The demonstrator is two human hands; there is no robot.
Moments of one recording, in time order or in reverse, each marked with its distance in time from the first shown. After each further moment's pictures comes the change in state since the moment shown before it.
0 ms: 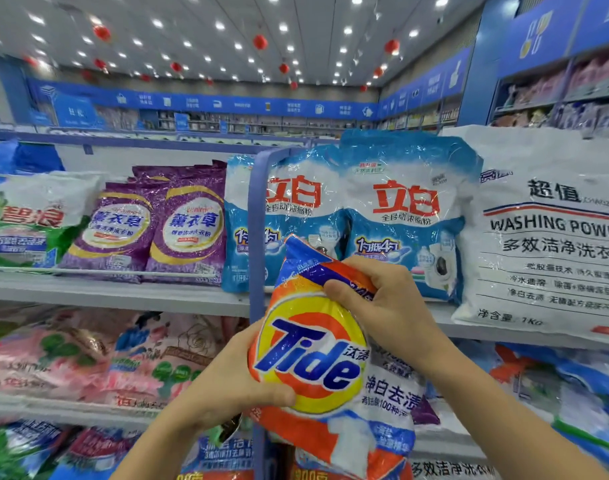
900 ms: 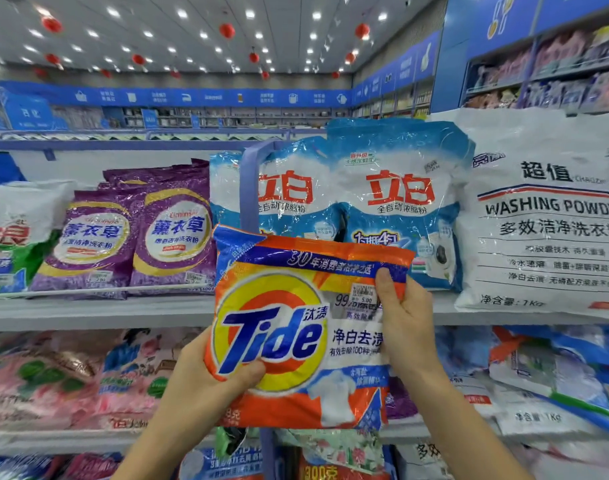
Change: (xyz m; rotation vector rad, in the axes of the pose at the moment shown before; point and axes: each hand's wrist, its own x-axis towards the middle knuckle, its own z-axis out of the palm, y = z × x) left_hand -0.011 -0.009 -0.028 0.120 0.472 0.069; right_hand -0.017 0.040 0.035 0.320 0.546 0.331
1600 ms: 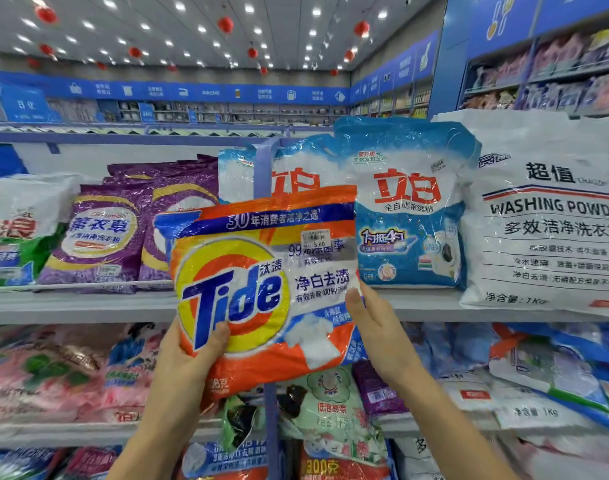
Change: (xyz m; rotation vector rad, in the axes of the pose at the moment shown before) left_hand 0.008 -0.014 -0.019 -0.325 0.273 -0.042; right_hand -0.023 -0.004 0.016 -0.160 -0.439 0.100
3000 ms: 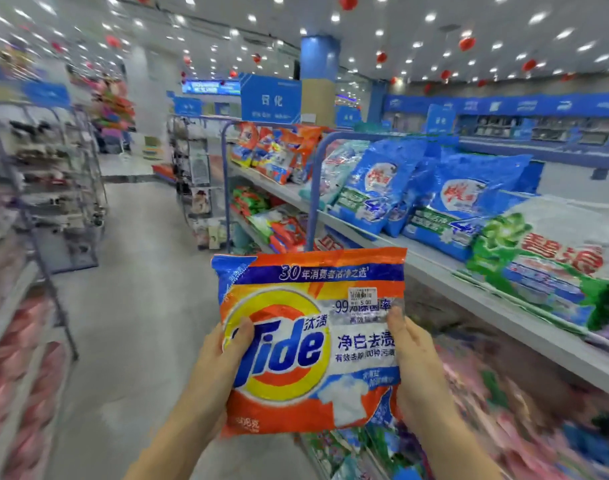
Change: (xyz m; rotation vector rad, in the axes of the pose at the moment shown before) left_hand -0.137 0.190 -0.462 0.119 0.900 0.095; right_hand -0.014 -0.139 0.561 0.769 -0.780 0.271
